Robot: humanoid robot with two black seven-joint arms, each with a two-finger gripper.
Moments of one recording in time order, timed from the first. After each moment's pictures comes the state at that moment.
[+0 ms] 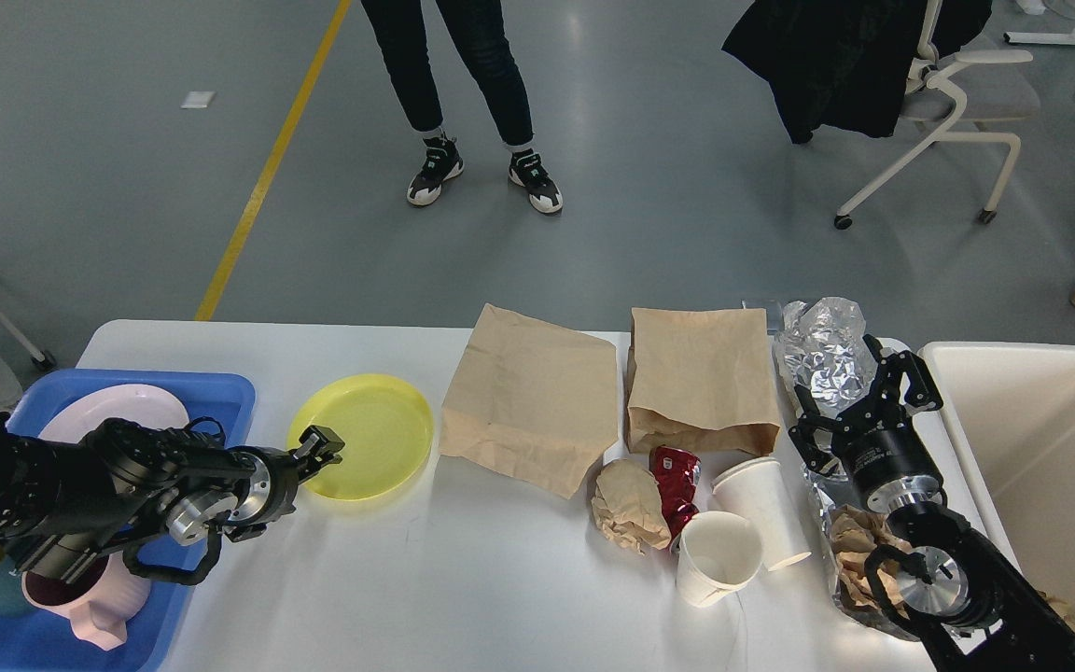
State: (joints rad) left arm -1.18 0.30 0.90 -0.93 -0.37 0.07 0.01; right arm 0.19 -0.14 1.34 0.91 -0.56 0.25 0.26
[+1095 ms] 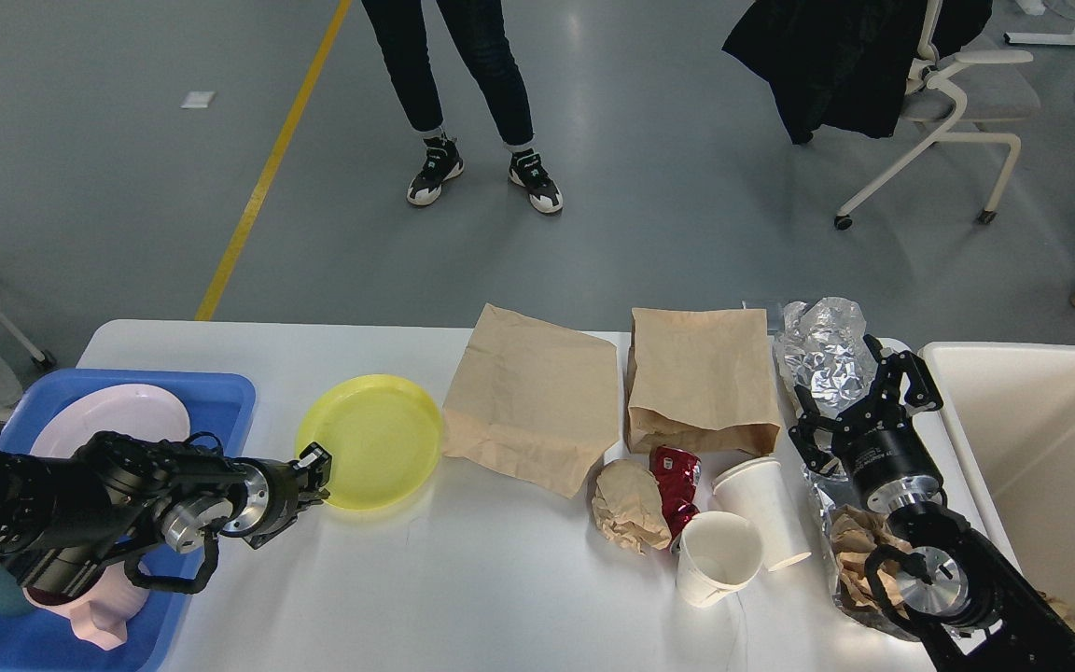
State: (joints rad) left arm -1.12 0.31 0.84 -0.88 -0.36 -0.01 0.02; right arm 0.19 -0.14 1.35 0.91 -0.56 0.25 0.26
